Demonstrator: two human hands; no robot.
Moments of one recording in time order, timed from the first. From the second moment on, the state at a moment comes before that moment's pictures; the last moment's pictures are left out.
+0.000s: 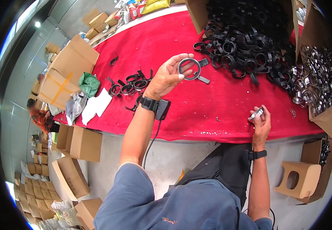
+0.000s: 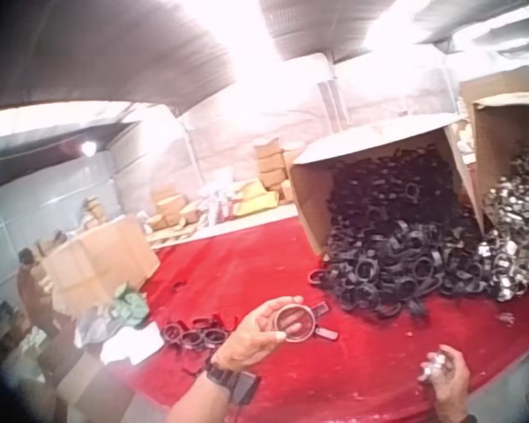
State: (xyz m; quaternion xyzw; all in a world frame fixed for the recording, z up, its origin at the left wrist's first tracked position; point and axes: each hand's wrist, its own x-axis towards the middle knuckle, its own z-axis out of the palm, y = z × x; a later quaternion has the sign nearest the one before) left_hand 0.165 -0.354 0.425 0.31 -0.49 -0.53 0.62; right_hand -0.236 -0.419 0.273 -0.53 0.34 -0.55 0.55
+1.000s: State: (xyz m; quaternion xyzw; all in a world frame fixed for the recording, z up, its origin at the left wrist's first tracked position) left_hand 0.357 -0.335 0.389 0.86 -0.38 0.20 0.29; right_hand -0.236 -0.418 0.273 -0.57 0.36 -0.53 0.52
